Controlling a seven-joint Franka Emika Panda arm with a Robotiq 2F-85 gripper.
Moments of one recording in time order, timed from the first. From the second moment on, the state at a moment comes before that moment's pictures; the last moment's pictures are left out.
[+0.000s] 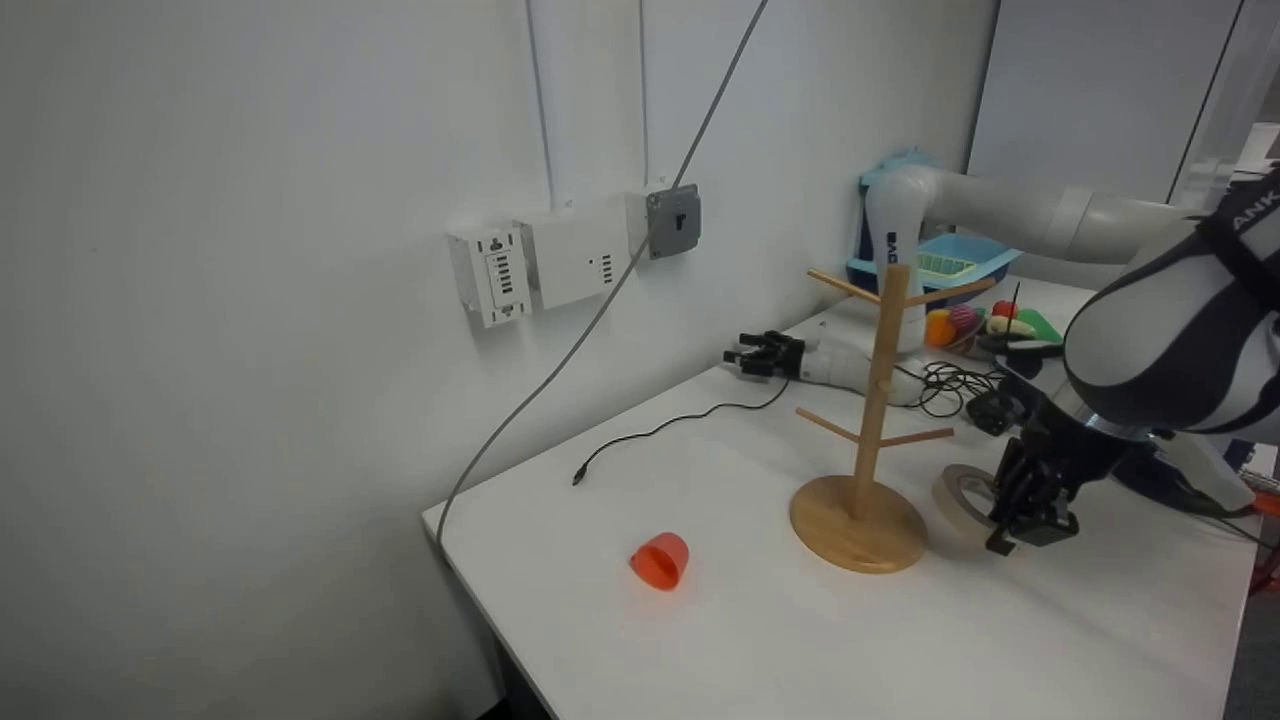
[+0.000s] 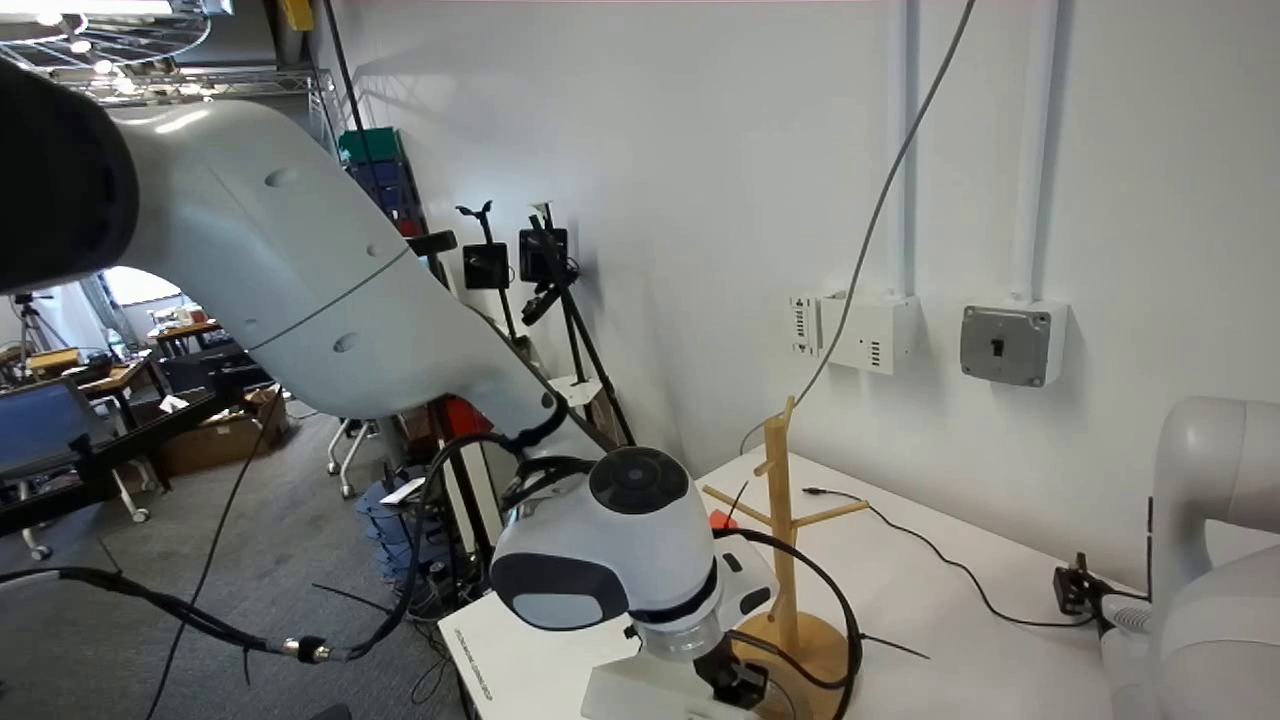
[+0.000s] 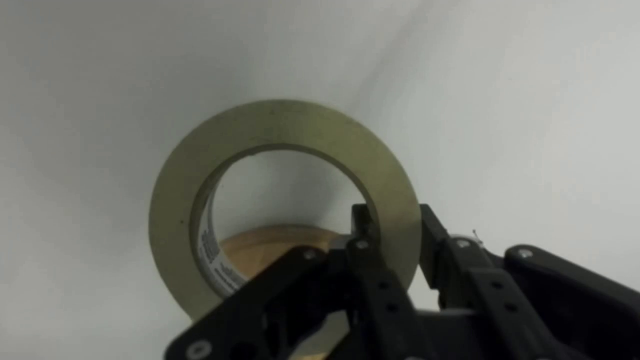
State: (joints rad) arm -0.12 0.40 0.02 -2.35 0.64 2.90 -1.26
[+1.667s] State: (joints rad) arm -0.13 0.09 -0.07 -2.38 0.10 2.59 -0.87
